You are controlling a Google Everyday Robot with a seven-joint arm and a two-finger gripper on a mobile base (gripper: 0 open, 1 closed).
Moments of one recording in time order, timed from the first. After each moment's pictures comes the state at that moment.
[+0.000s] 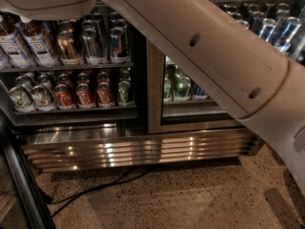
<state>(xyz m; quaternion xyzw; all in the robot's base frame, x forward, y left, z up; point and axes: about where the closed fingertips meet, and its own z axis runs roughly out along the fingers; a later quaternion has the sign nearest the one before) 0.318 0.322 1.176 -0.62 0.29 0.58 0.44</state>
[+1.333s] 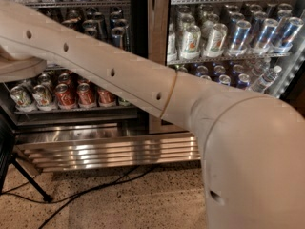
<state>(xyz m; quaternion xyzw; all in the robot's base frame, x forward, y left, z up) 0.322 0.423 1.078 -0.60 0.28 0.67 0.35</state>
